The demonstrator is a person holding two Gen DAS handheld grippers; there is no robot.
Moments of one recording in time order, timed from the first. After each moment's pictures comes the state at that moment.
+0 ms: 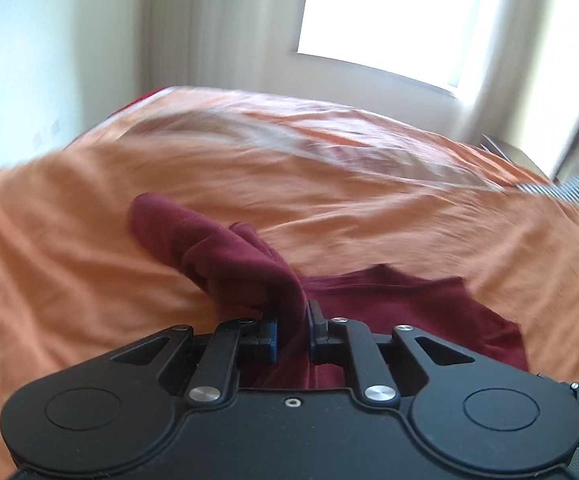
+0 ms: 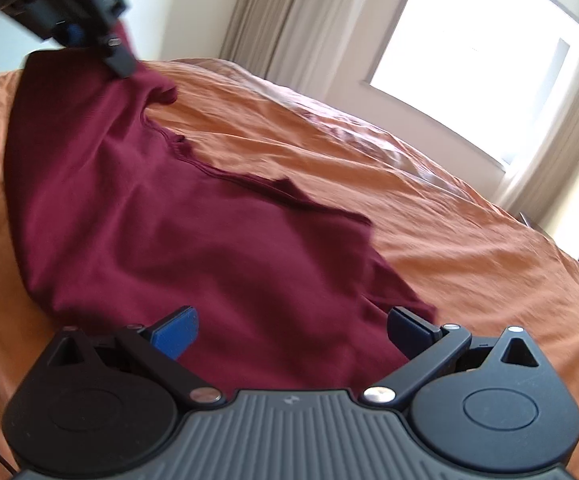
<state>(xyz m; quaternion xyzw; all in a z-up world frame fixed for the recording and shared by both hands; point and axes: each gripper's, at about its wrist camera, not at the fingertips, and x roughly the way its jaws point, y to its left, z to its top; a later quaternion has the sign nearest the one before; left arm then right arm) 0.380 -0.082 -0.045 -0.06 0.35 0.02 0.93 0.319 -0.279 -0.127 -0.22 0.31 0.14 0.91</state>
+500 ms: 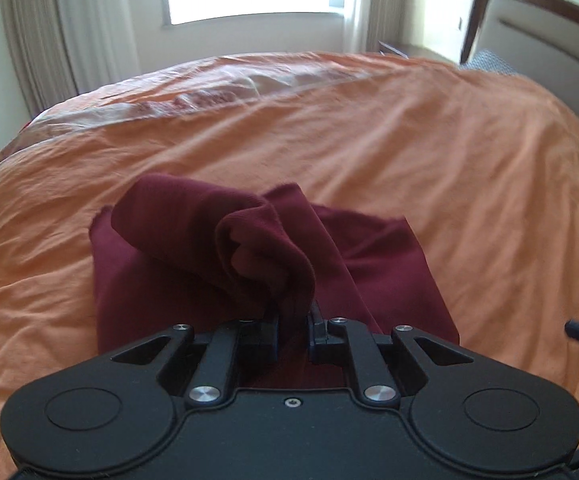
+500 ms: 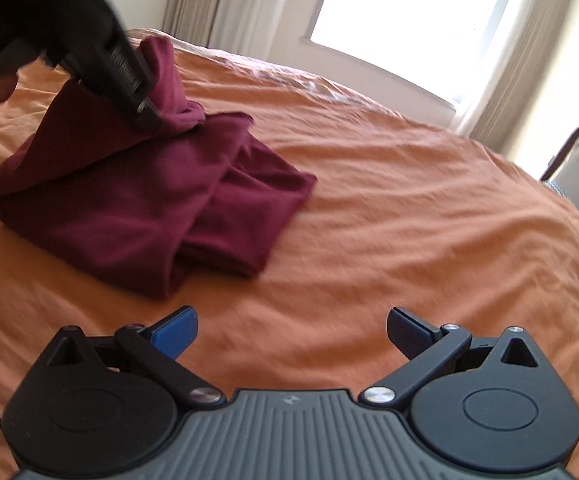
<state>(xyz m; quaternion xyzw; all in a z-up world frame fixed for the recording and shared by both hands) 0.398 -0.253 -0.109 0.05 0.42 -0.10 0.90 0.281 -0.397 -0.142 -0.18 0.36 0.06 0.91</state>
